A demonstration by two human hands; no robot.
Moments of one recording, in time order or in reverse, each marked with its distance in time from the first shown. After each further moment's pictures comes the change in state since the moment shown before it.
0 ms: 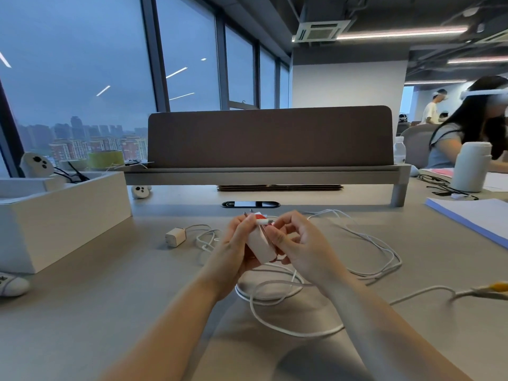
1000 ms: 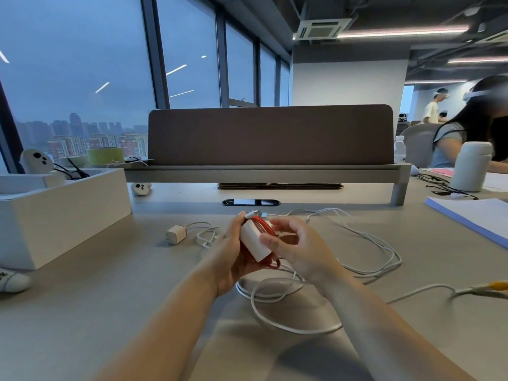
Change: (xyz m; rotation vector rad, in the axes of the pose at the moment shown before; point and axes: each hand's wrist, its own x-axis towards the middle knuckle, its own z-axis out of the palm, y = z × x) left_hand 0.003 0.004 -0.003 -0.152 0.064 -0.258; right_hand 0.002 0.014 0.004 0.006 -0.014 0.087
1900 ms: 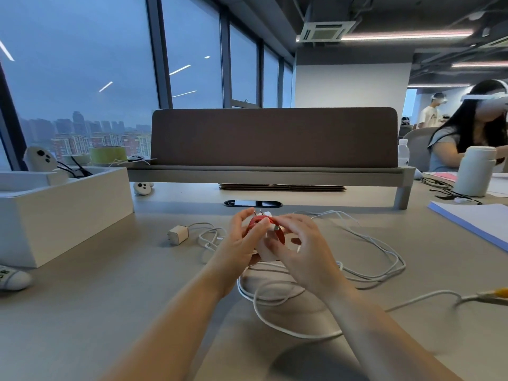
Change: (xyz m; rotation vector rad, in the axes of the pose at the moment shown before) left_hand -0.003 -0.002 0.005 0.310 0.016 0.313; right_hand 0.002 0.006 0.005 -0.333 0.152 -0.297
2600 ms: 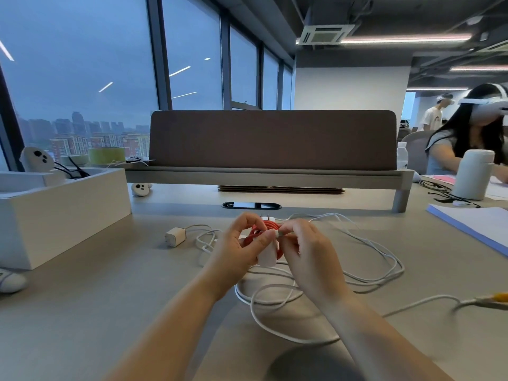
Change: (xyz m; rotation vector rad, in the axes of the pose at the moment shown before) left_hand -0.003 0.001 0.000 0.105 -0.004 0.172; right_hand -0.001 0.009 0.000 -0.273 0.183 -0.226
